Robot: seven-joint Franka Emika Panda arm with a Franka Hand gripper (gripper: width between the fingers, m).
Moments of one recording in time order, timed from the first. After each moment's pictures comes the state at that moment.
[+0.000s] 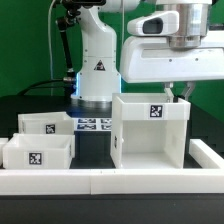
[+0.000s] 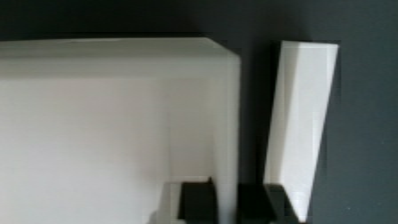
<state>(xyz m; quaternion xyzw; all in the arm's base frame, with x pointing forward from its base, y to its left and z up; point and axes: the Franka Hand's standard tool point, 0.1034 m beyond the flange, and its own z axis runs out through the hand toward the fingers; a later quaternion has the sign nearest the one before) 0.549 0.104 0.103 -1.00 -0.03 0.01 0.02</state>
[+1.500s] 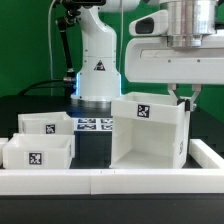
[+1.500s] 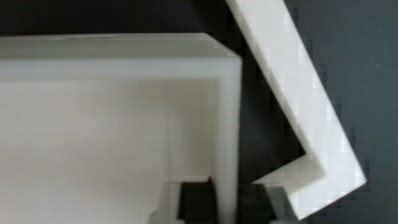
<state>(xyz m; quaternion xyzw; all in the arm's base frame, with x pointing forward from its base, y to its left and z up) 0.584 0.106 0.104 -0.95 0.30 0.00 0.04</state>
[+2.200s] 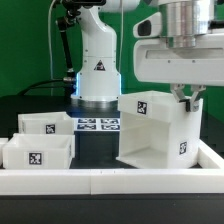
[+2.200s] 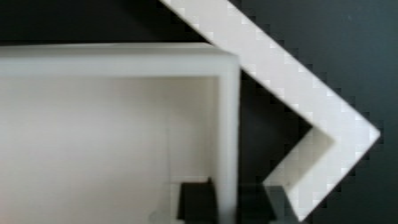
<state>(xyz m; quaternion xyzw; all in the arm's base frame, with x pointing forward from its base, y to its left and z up) 0.592 0.100 0.104 -0.89 0.46 0.01 0.07</state>
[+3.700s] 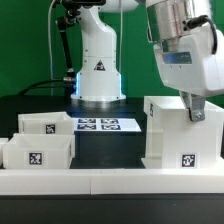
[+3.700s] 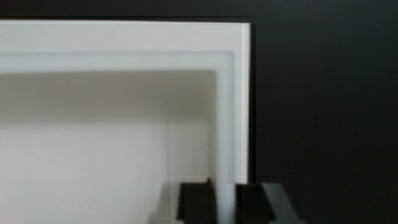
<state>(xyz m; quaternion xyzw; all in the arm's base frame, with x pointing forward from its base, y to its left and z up) 0.647 0.098 0.104 -0.71 0.70 0.04 0.11</state>
